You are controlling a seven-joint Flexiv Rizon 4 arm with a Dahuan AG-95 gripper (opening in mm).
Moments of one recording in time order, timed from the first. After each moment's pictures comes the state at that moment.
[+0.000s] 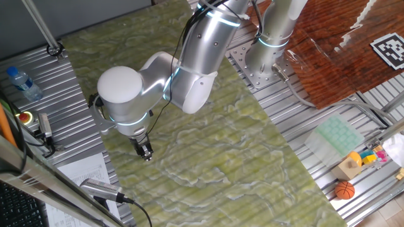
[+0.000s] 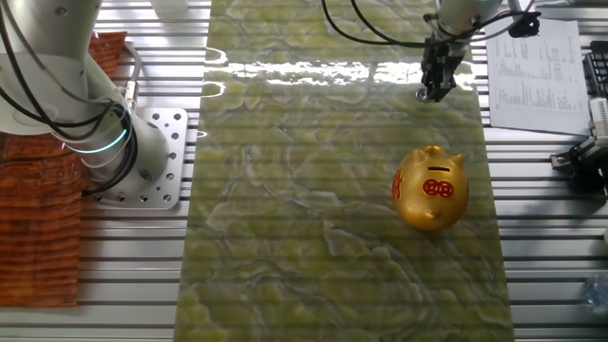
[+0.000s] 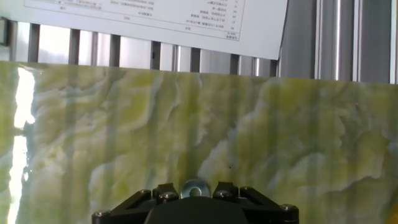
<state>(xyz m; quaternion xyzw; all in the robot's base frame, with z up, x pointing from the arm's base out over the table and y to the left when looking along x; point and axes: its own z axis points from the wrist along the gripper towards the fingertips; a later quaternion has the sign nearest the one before) 0.619 0.148 0.019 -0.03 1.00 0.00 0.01</state>
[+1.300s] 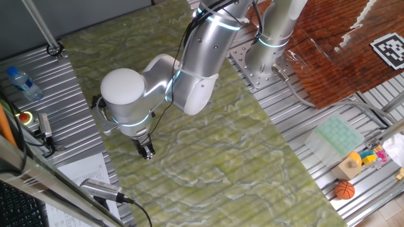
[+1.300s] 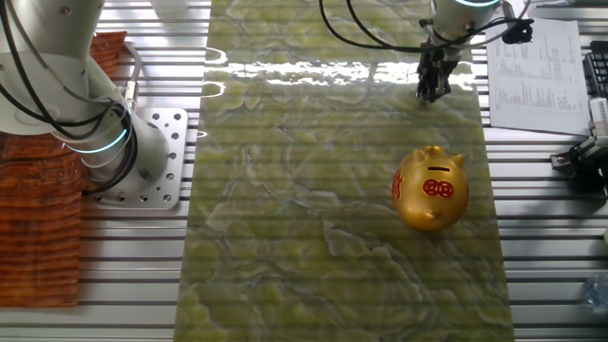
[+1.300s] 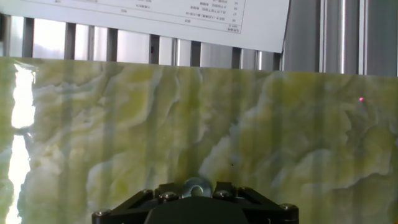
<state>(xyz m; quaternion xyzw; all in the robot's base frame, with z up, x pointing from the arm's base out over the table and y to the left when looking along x) 0.613 0.147 0.009 -0.03 1.00 0.00 0.01</state>
